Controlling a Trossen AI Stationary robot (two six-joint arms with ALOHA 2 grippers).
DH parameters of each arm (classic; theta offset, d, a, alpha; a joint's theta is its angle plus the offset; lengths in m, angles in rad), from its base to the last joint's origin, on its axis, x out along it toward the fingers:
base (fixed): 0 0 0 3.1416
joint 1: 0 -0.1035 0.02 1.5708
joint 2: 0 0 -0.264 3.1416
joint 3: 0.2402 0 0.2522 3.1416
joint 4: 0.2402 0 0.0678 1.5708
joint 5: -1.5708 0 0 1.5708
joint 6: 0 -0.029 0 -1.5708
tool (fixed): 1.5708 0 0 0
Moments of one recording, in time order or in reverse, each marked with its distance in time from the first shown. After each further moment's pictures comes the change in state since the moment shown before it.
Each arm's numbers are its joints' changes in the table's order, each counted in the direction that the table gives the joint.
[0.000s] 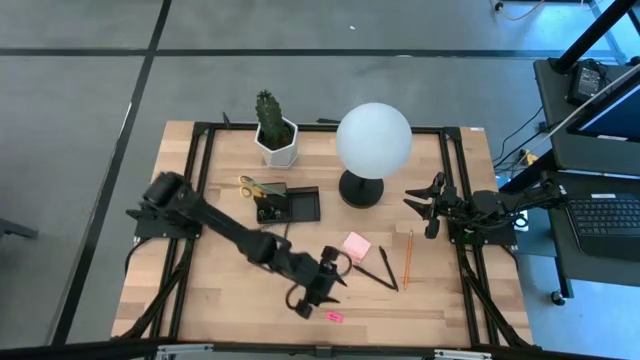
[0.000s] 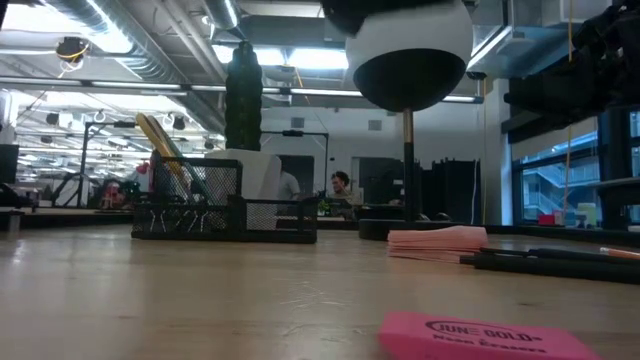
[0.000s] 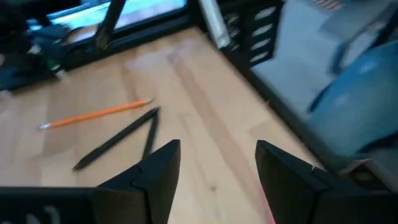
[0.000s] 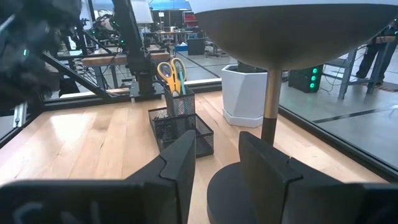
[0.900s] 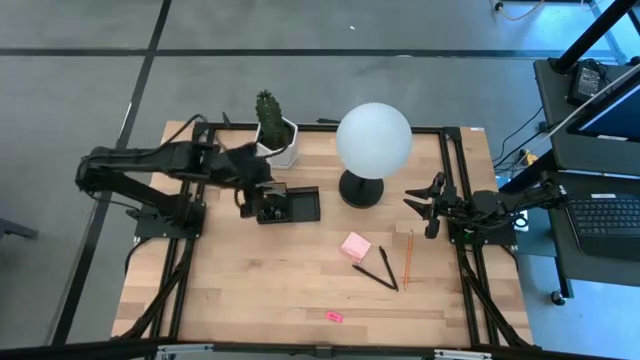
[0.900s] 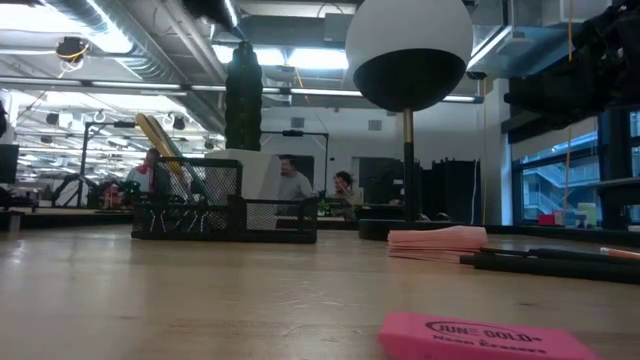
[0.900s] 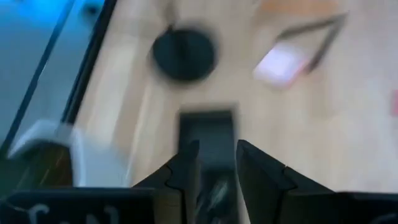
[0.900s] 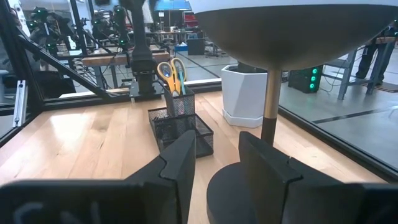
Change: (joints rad) left arm -0.408 -0.716 0.000 1.019 0.104 0.109; right arm 0.000 0.000 0.000 0.000 0.000 0.003
